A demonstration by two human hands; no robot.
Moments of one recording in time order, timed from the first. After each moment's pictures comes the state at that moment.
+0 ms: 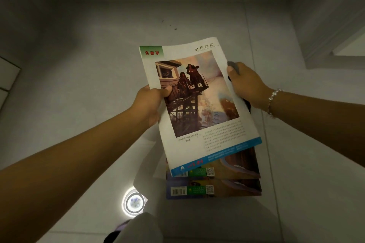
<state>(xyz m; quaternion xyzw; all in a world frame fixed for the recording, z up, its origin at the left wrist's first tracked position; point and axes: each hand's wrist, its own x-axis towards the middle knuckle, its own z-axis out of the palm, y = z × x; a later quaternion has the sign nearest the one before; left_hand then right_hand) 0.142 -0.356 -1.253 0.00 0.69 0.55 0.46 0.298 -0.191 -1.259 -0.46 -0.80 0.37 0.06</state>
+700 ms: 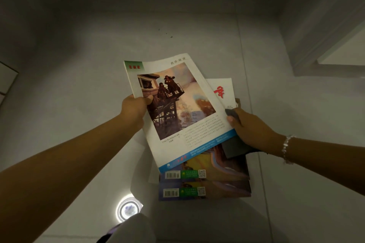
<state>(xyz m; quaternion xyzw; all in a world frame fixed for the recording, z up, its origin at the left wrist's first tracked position) 0.130 -0.364 -1.266 -0.06 0.75 0.54 0.37 0.375 -0.244 -1.268 -0.40 -0.84 0.35 -0.08</state>
